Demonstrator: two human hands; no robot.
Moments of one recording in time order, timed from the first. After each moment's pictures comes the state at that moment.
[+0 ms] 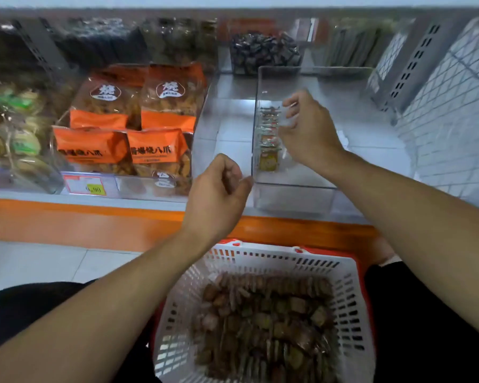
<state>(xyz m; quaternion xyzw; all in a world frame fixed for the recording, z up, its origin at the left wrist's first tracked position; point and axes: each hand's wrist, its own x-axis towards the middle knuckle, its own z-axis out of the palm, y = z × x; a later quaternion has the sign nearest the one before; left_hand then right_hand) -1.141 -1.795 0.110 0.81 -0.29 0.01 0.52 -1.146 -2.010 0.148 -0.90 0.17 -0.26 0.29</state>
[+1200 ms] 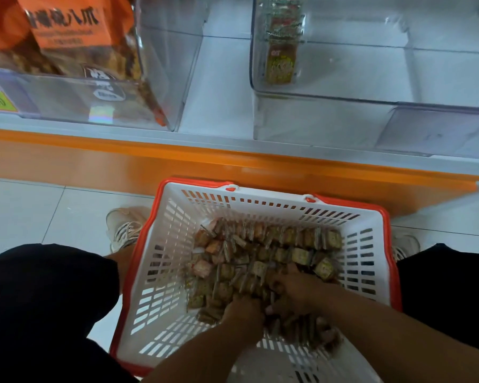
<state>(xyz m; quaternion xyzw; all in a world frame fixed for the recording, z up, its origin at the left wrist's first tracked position) -1.327 -1.760 -0.190 0.80 -0.27 -0.54 -0.04 -1.352 -1.931 -0.182 -0.84 0.07 0.49 0.23</state>
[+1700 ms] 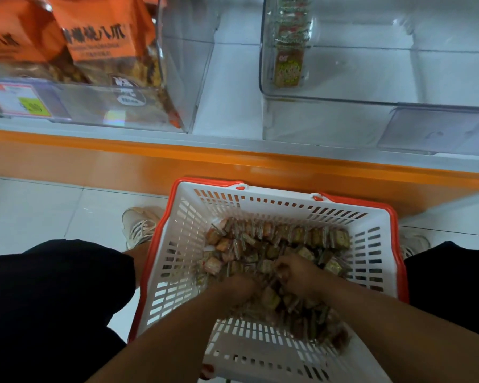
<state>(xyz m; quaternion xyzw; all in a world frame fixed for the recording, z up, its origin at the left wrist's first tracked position) -1.271 -1.741 -0.160 0.72 0.04 -0.65 0.25 -1.339 -1.925 -0.185 -0.83 0.15 0.37 0.40</state>
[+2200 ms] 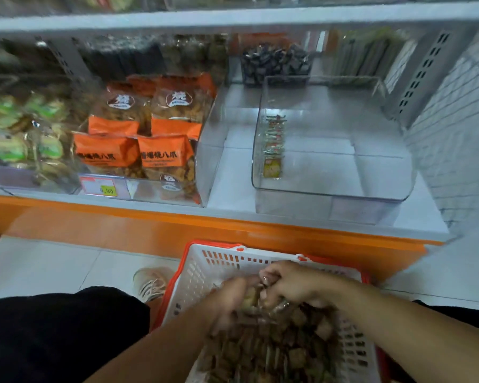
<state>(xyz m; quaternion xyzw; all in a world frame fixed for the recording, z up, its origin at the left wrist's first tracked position) -1.227 -1.776 -0.019 0.63 0.13 -0.57 0.50 -1.281 -1.932 0.012 -0.77 0.16 0.31 0.53</state>
